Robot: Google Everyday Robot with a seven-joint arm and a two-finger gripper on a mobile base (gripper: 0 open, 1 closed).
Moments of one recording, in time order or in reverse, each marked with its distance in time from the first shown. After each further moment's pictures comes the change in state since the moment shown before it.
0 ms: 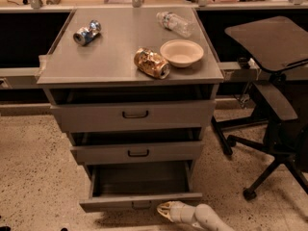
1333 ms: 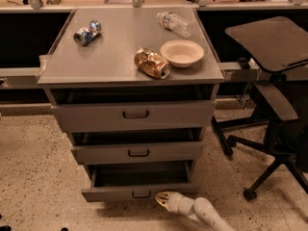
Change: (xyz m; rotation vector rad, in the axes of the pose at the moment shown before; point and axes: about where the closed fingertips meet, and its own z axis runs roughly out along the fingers) arm -0.024 -0.048 0.013 0.101 -0.069 -0.028
